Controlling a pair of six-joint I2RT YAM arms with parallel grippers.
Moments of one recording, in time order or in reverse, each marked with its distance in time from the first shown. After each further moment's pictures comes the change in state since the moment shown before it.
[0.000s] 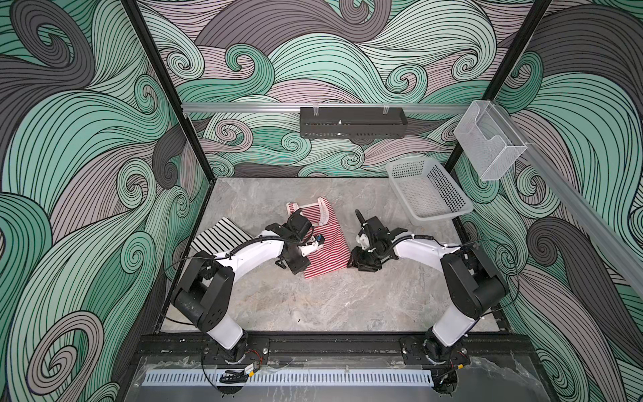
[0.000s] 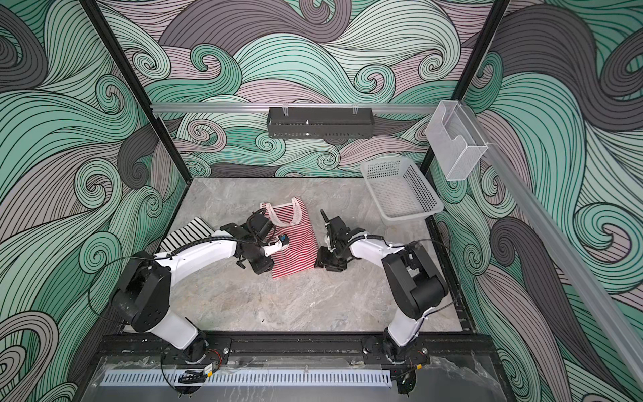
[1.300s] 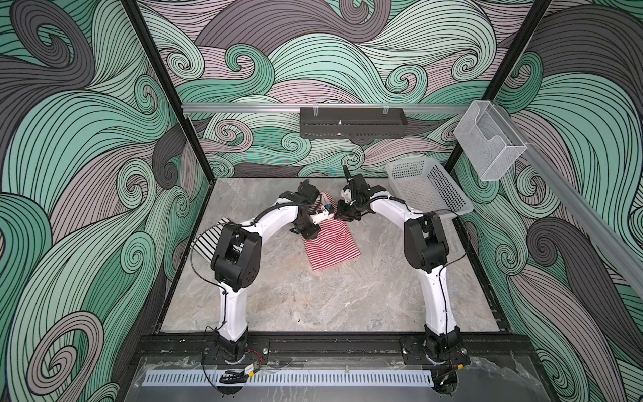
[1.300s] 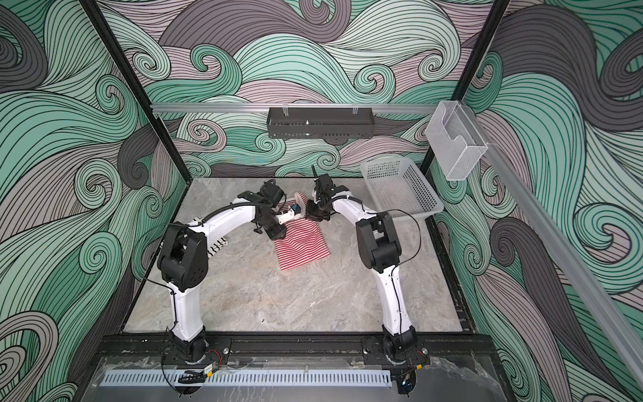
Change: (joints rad) left arm 0.078 0.409 0.567 -0.146 0.117 0.057; right arm -0.108 0.605 0.954 -0.164 -0.010 -0.087
